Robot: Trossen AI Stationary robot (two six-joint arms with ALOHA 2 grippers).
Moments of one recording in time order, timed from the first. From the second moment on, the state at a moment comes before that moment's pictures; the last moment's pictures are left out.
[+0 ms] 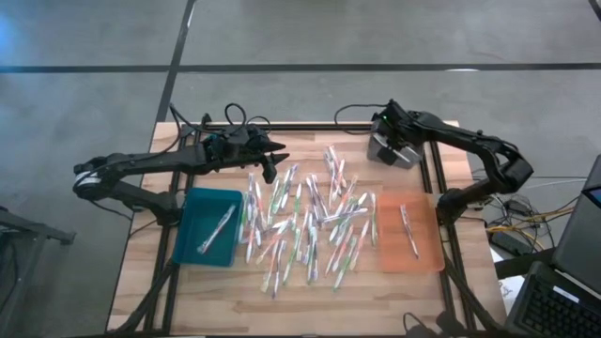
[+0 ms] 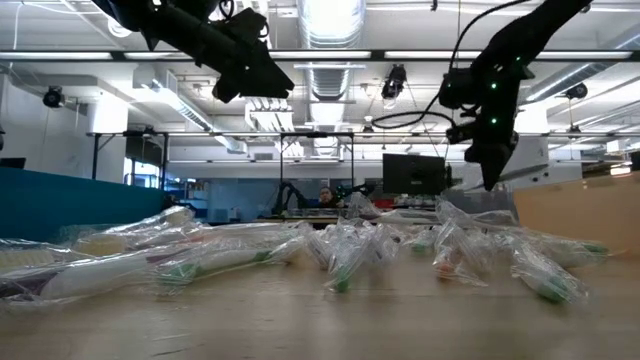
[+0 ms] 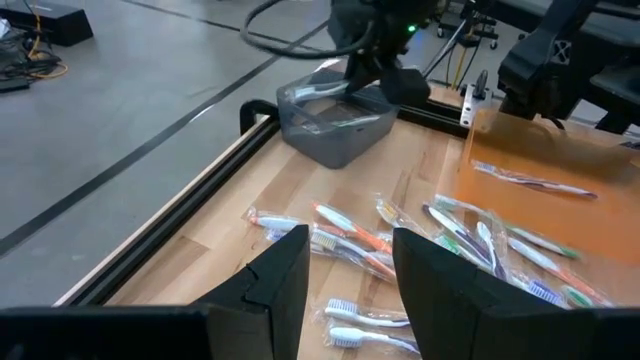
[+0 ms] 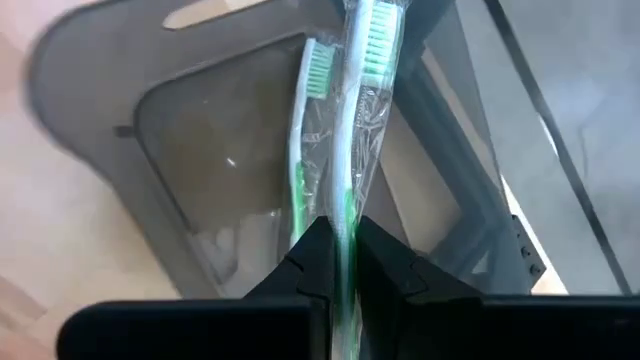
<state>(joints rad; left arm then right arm) 0.33 1.21 0.86 0.03 -0.04 -0.11 -0.85 1.42 0.93 -0.74 0.32 -0.23</state>
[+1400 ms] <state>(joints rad) 0.33 1.21 0.86 0.03 -0.04 -0.11 -0.91 1.44 0.98 -0.83 0.31 -0.25</state>
